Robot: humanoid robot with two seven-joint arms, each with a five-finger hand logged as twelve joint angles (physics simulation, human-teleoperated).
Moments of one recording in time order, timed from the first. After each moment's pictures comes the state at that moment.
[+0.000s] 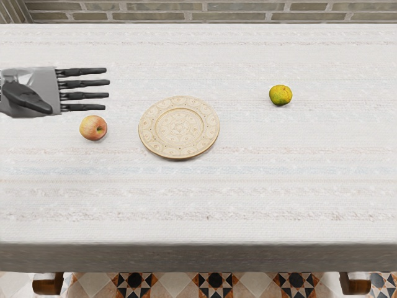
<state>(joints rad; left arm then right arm) -0.92 1.04 -0.55 -1.31 -0.48 -0.61 0.61 0.05 0.00 0.08 0.14 0.00 0.11 -0.41</state>
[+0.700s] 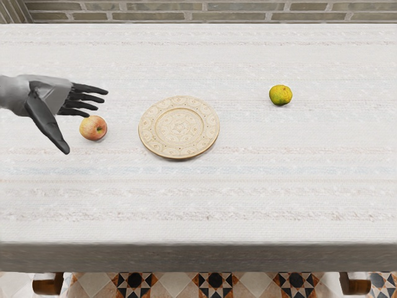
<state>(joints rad) -1.00 0.95 -0.63 -1.37 0.34 -0.60 0.61 0.06 0.00 0.09 0.14 0.00 0.10 -0.41</state>
